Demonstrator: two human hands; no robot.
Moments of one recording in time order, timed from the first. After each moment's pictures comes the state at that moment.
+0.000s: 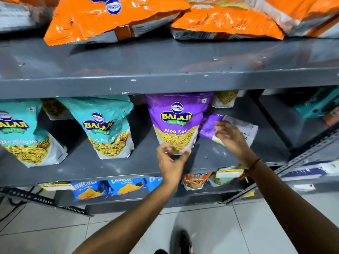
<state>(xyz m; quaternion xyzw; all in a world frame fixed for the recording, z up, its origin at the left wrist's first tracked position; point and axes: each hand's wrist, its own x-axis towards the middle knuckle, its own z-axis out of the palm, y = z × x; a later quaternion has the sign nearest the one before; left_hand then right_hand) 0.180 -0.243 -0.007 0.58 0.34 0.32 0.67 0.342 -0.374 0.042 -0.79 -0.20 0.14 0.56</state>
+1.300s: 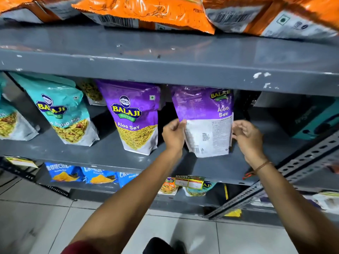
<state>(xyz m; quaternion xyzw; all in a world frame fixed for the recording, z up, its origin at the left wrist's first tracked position) 0.368 -0.325 0.017 0.50 0.35 0.40 0.68 0.505 -0.490 0.021 -0.78 -0.22 0.06 0.59</state>
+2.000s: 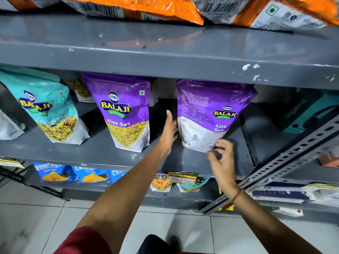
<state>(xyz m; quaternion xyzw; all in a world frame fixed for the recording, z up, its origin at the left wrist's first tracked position) 0.360 -0.319 0.012 0.55 0.29 0.15 0.77 0.410 -0.506 -0.026 -0.75 -0.21 0.04 0.63</state>
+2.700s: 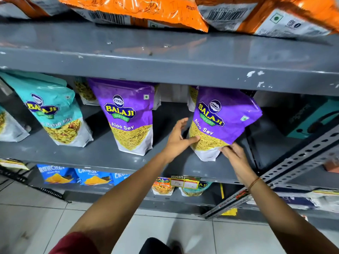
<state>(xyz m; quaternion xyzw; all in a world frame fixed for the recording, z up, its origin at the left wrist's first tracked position) 0.354 -0.333 0.013 0.70 0.25 0.18 0.64 0.469 -0.517 -0.023 -0.72 -0.22 0.22 0.62</state>
